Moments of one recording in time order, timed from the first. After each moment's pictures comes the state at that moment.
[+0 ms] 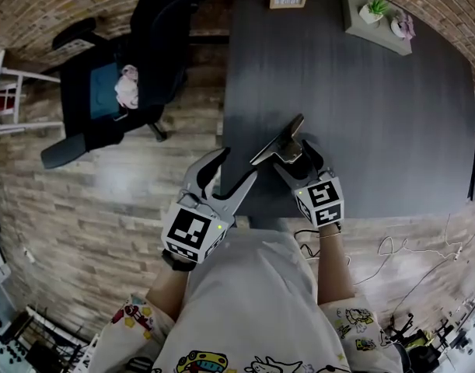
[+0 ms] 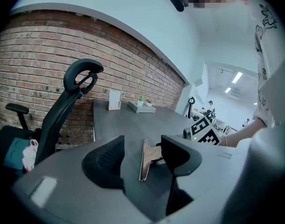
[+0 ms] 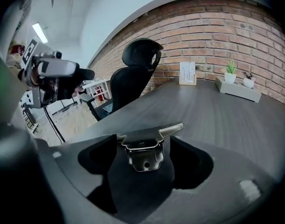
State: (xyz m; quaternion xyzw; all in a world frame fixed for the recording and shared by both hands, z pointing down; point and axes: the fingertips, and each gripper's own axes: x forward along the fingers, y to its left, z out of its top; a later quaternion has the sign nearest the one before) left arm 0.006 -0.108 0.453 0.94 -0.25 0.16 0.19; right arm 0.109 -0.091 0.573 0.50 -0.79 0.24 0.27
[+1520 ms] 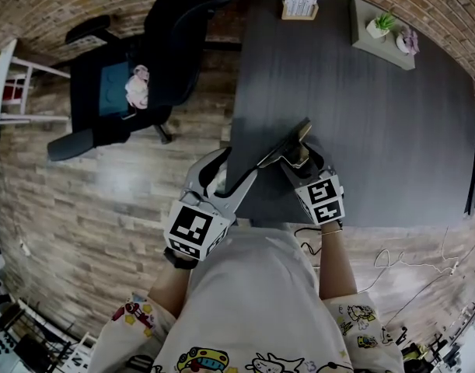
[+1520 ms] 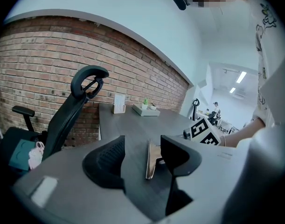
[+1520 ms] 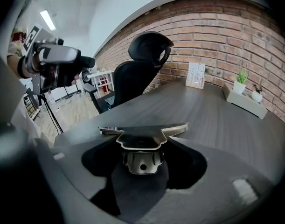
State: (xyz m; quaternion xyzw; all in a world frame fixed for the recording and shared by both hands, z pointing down) left arm -0.006 -0.119 0.446 0.93 -0.28 0.15 0.18; right arm 0.110 -0.105 0.577 0.47 -0.79 0.21 0.32
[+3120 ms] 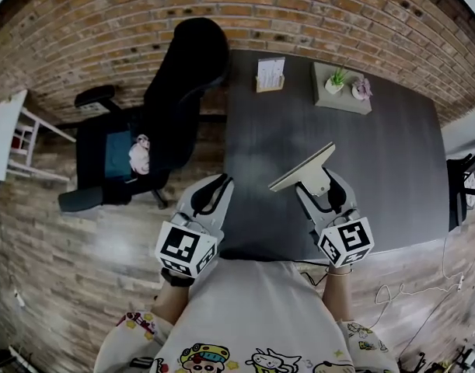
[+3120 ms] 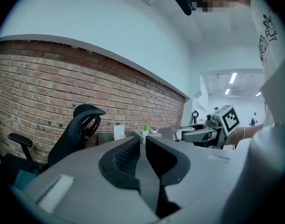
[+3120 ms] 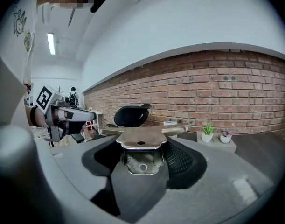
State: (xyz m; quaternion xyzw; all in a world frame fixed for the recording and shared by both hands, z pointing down) left arm -0.005 -0.168 0.341 0.95 -0.29 0.06 0.10; right arm 0.159 -0.127 0.359 0.59 -0.79 0.09 0.11
